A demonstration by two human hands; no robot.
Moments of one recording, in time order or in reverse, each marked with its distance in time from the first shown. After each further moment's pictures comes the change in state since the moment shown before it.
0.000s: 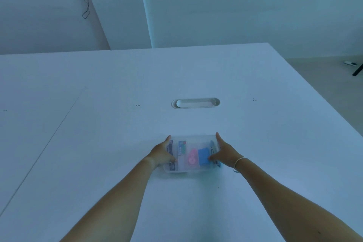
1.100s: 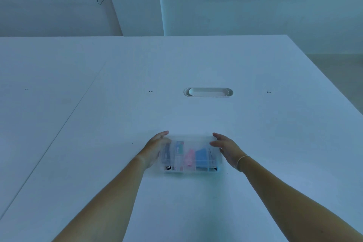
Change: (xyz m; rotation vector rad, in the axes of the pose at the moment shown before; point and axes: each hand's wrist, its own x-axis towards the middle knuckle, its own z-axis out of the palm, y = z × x) left_hand -0.034 -0.047 -0.008 -0.603 0.058 -0.042; right_hand -0.004 0.007 0.042 0.619 -0.095 0.021
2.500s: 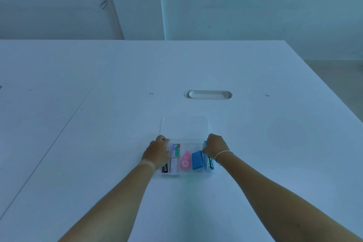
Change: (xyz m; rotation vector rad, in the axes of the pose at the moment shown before) left_hand 0.003 -0.021 0.003 1.112 0.183 0.244; right_hand -0.009 -0.029 0.047 -0.969 0.240 -0.061
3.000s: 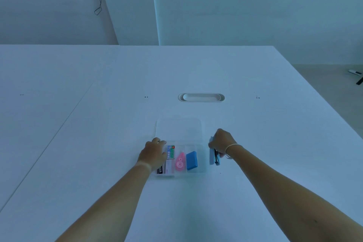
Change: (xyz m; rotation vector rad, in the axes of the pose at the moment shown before) left_hand -0.005 0.005 -0.001 0.040 0.018 0.014; right_hand -0.017 0.015 -0.045 0.178 -0.007 0.094
